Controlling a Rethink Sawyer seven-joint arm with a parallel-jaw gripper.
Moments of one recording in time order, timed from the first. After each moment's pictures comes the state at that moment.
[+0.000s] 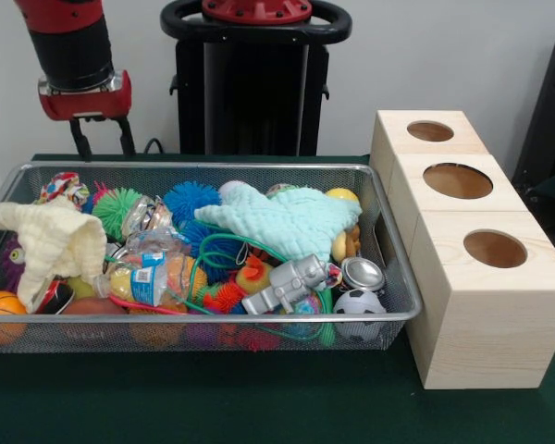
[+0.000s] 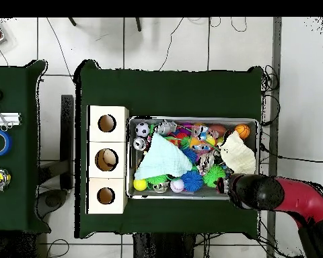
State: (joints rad) arm -1.06 -0.71 0.53 1.86 -0.61 0.75 1.55
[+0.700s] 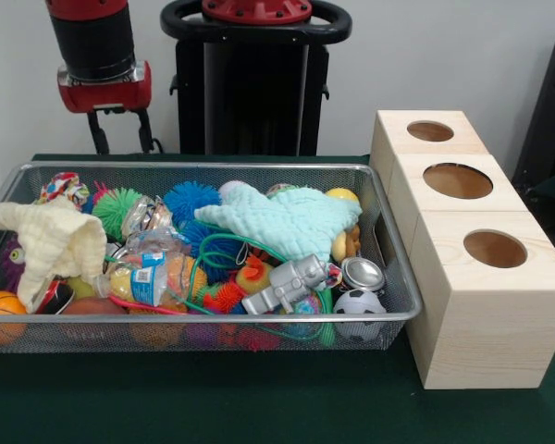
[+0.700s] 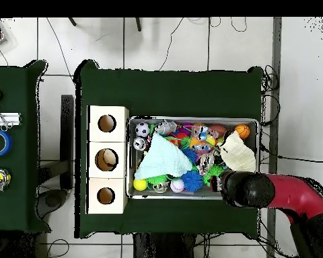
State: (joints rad) arm -1.00 -0.75 0.52 1.88 -0.59 0.75 1.55
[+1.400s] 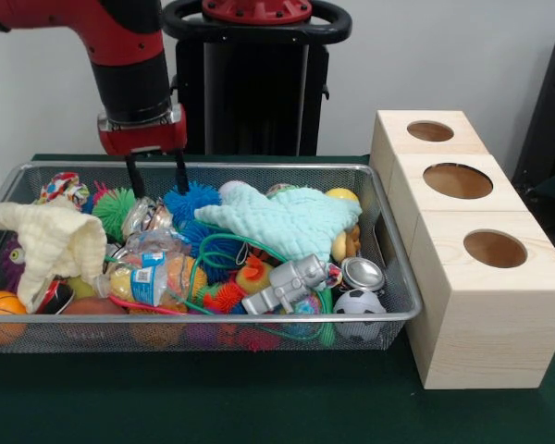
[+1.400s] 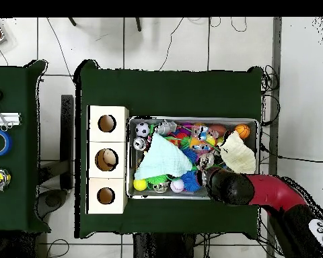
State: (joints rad) arm -0.94 -0.60 0.46 1.88 -0.60 0.49 1.55
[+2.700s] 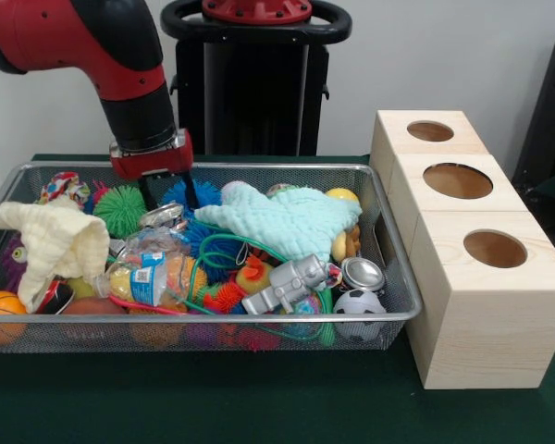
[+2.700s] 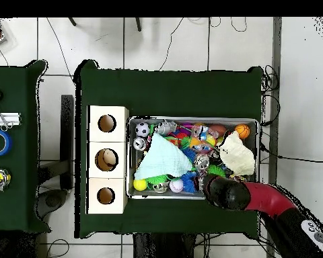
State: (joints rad) arm -0.98 -0.50 0.44 1.87 -0.61 0.45 1.55
